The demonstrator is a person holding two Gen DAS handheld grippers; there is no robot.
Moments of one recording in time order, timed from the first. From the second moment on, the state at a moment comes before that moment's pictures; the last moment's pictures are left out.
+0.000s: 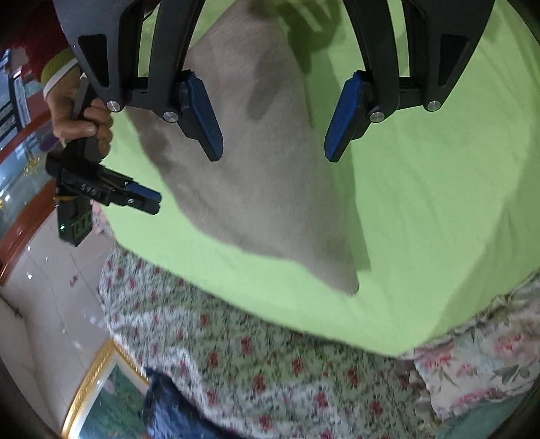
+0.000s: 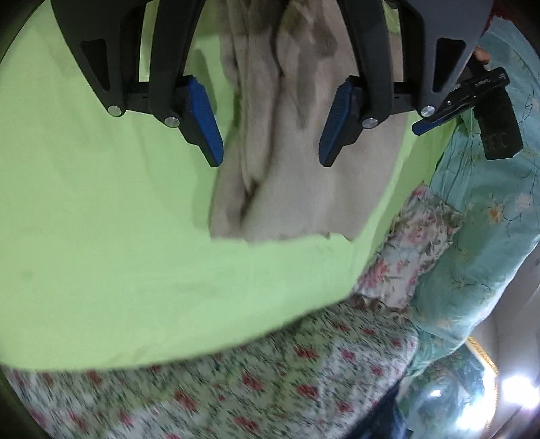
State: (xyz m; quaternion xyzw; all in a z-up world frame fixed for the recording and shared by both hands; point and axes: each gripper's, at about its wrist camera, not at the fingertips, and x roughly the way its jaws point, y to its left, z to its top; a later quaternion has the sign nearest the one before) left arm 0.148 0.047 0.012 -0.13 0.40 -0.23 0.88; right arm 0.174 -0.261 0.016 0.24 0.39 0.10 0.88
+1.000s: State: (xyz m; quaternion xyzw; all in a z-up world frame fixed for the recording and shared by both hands) left arm 0.104 0.030 -0.007 -0.06 0.43 -0.23 0.87; right arm 0.135 -0.260 0.026 0.26 0.38 0.07 0.88
